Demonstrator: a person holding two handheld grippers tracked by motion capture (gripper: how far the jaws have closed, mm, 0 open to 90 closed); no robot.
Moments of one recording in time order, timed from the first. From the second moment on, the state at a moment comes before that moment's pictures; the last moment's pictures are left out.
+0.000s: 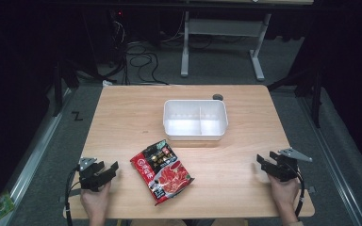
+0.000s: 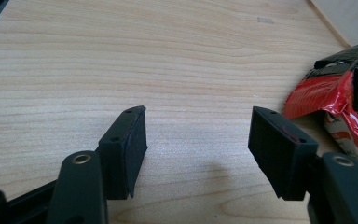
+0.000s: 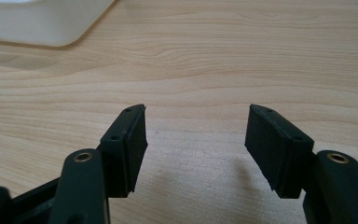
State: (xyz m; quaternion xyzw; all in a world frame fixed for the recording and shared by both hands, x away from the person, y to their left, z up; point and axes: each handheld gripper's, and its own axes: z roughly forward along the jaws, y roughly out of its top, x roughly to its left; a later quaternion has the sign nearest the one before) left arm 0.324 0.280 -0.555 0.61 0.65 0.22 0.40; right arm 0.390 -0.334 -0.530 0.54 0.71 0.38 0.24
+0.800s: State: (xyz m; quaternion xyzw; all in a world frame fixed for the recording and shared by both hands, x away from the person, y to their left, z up) left arm 0.318 0.280 -0.554 0.60 0.64 0.20 0.43; right arm 0.391 -0.331 -0.531 0.54 0.72 0.37 0.24
